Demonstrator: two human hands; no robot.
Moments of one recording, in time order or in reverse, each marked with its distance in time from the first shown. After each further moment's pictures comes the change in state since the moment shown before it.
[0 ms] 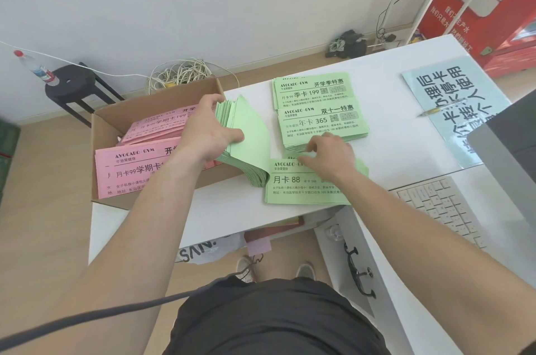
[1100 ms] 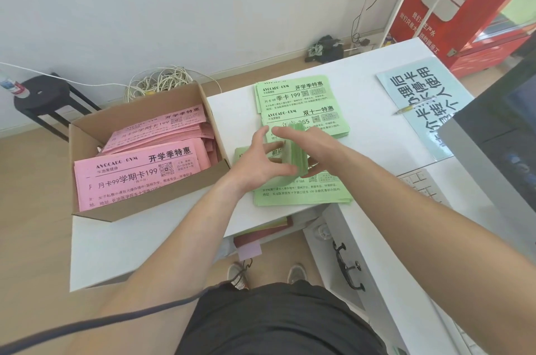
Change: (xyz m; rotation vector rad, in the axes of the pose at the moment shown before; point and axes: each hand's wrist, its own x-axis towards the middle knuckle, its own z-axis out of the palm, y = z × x) left_hand -0.024 -0.007 0.092 -0.175 -0.551 0.026; right_hand -0.040 -0.042 -0.080 0.763 -0.362 0.304
